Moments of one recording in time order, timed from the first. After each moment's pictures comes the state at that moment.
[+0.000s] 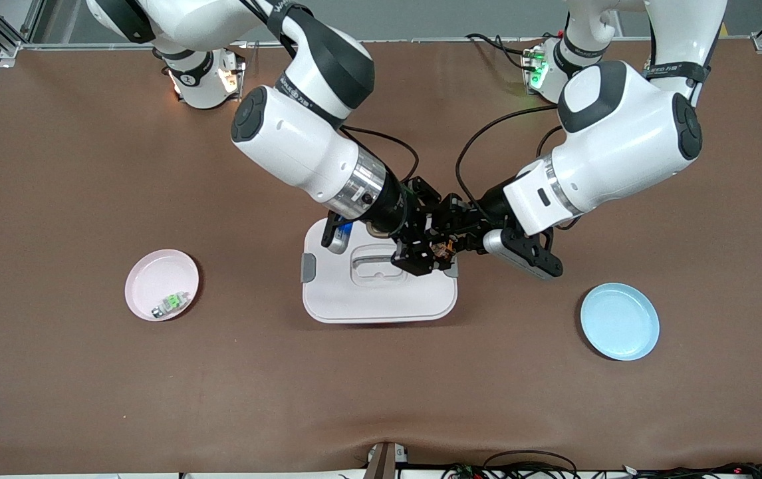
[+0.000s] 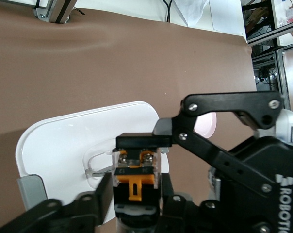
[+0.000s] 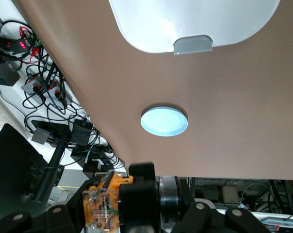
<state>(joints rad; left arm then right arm) -0.11 0.36 -0.43 -1.47 -0.53 2.18 -0.08 0.62 0.72 0.12 -0.96 0.49 2.33 2.17</state>
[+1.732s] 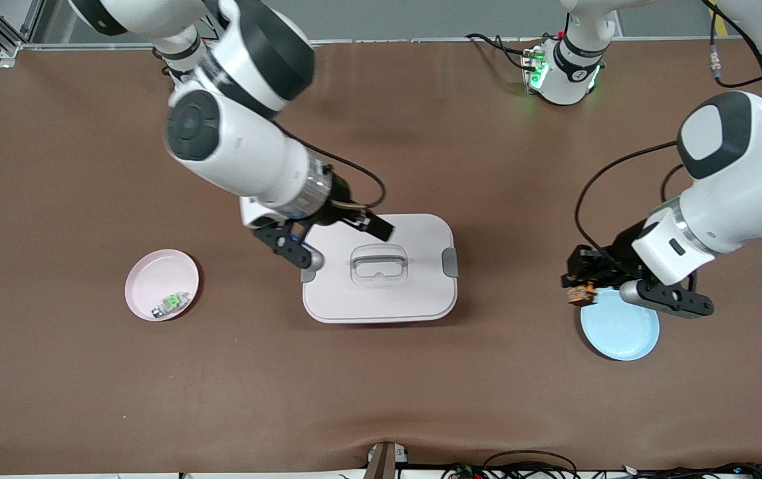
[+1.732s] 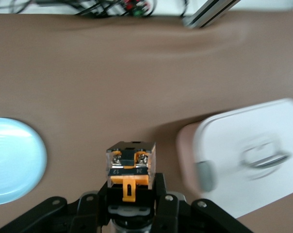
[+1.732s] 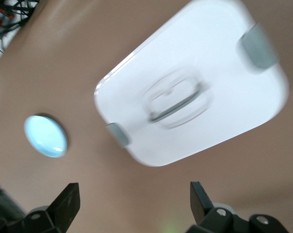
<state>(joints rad) 0.16 0.37 -0.40 -1.47 -0.15 1.96 0.05 0.48 0.62 0.10 -0.90 0.32 1.65 1.05</state>
